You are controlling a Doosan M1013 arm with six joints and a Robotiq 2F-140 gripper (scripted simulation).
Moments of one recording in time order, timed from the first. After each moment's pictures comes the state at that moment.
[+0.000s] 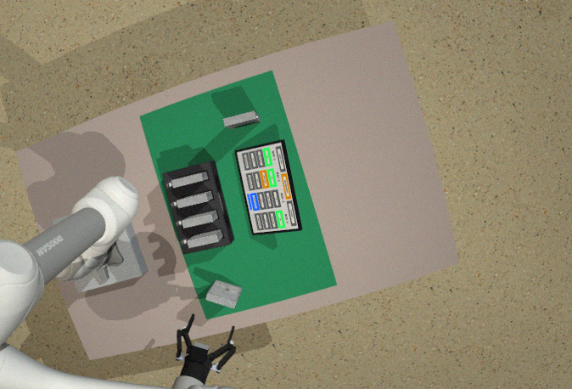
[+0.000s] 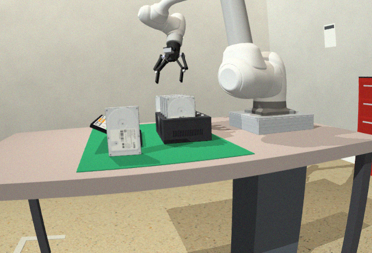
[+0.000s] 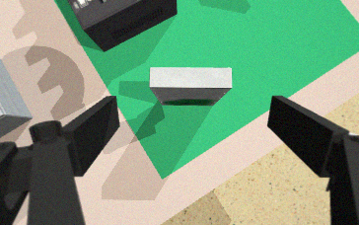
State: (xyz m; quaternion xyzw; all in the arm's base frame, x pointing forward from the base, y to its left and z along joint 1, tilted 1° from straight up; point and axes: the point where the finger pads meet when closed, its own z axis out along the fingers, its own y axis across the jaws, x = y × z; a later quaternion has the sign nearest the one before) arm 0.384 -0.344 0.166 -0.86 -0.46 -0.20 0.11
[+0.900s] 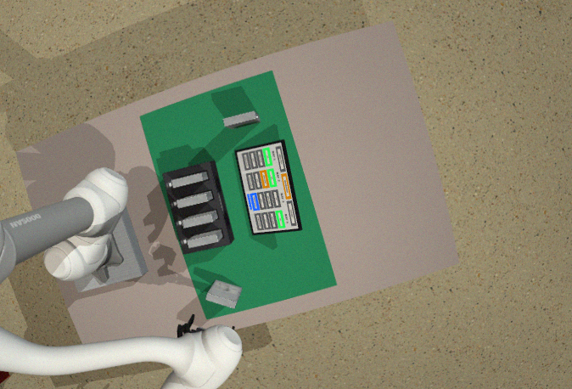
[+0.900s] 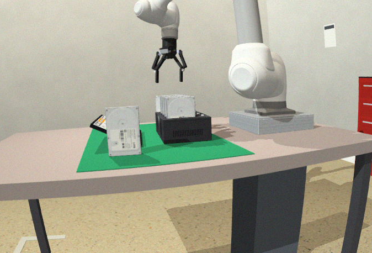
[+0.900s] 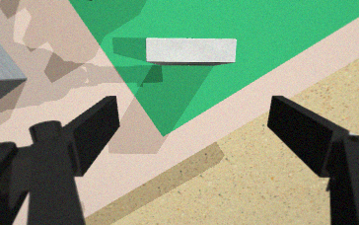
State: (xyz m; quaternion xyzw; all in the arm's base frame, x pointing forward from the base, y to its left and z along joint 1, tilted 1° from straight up) arm 0.384 -0.344 0.166 -0.88 -0.47 -0.06 0.03
